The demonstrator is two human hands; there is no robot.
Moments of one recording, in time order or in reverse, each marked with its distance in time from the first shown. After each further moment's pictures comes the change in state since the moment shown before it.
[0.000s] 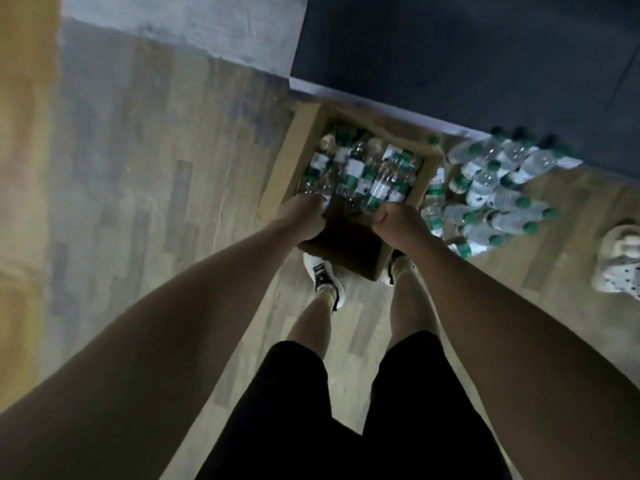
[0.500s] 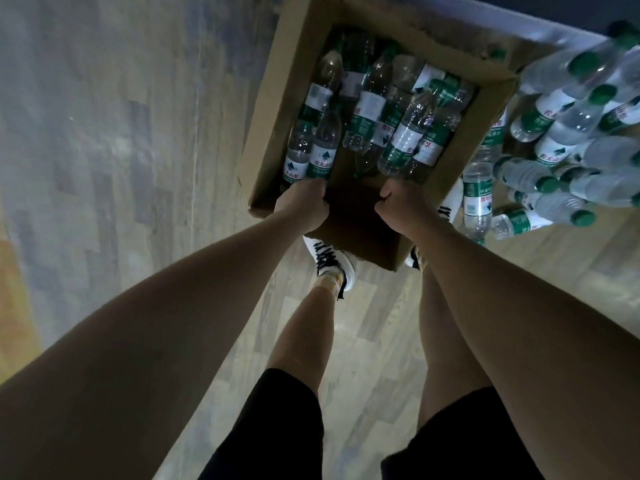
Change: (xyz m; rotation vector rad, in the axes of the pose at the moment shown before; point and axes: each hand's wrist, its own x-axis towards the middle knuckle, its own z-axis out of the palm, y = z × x) left_hand 0.133 -0.041 0.145 -0.057 -0.086 -0.126; right_hand 0.159 0.082 0.129 0.043 -0.090 0.070
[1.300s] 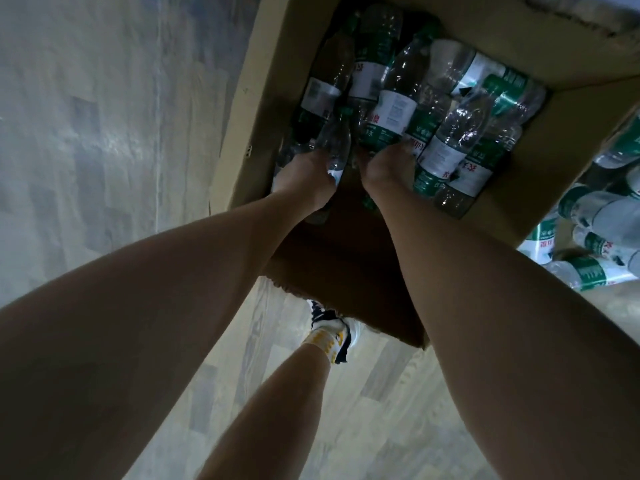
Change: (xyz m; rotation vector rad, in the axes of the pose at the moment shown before) left_hand 0.191 -0.026 0.048 -0.080 0.147 -0.001; right_hand 0.235 -0.023 0.079 0.385 0.355 0.332
